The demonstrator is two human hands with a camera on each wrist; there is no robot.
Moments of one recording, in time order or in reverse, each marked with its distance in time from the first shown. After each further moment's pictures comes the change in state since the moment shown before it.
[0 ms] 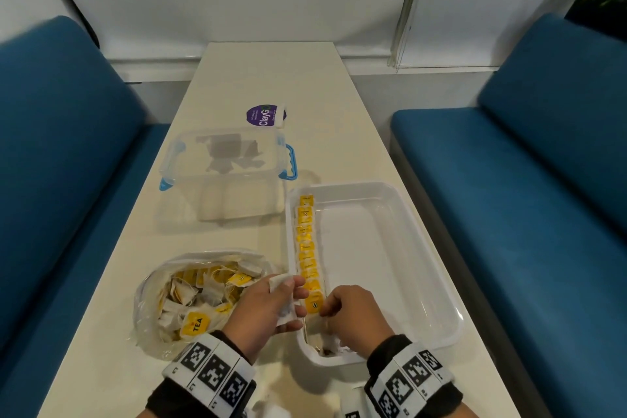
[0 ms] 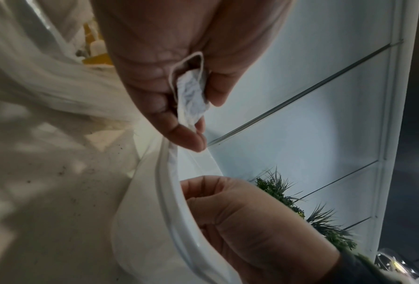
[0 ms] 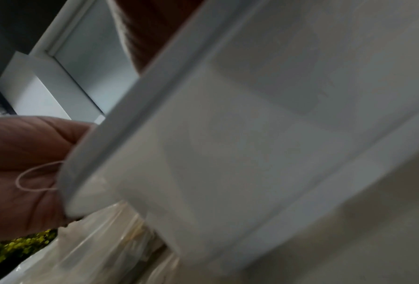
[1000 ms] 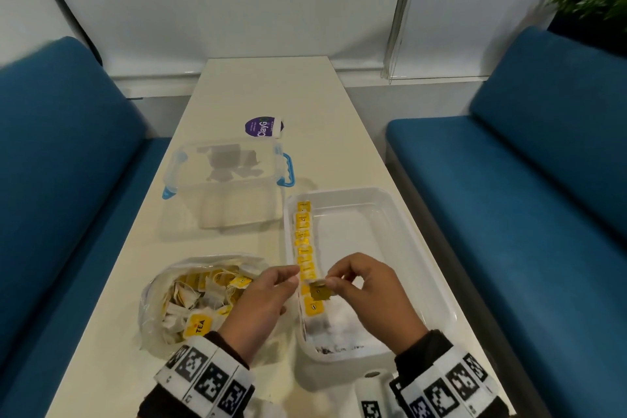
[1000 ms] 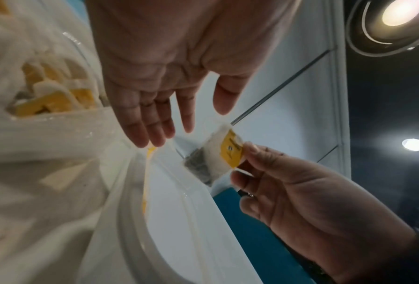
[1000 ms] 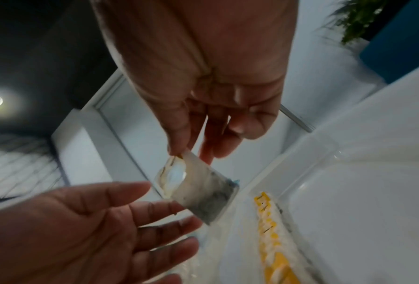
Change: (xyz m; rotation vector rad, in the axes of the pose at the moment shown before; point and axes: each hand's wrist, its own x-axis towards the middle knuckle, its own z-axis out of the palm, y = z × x) left_hand -0.007 0.009 0.001 0.161 0.038 0.116; right_hand -0.033 -0.024 -0.044 0.228 0.240 -0.352
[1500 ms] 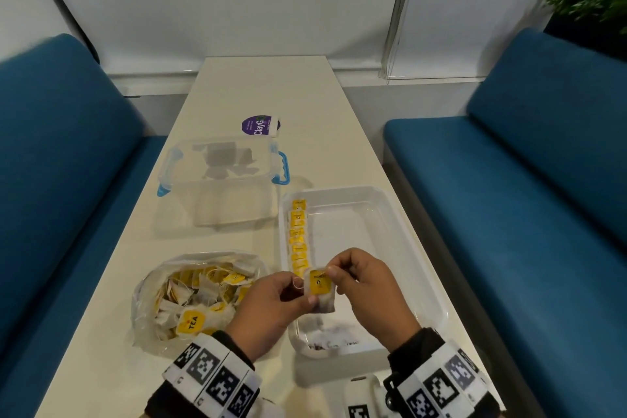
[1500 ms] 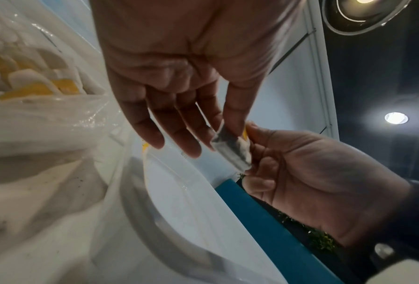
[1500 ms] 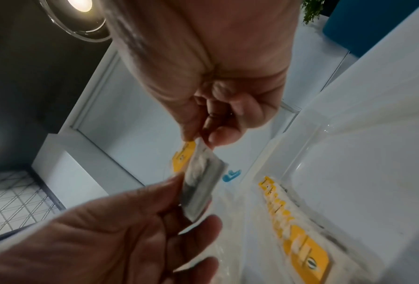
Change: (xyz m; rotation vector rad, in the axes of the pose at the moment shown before) left_hand 0.002 -0.011 0.011 0.066 -0.098 0.189; right_hand -0.001 0.000 0.000 0.231 0.026 0.121
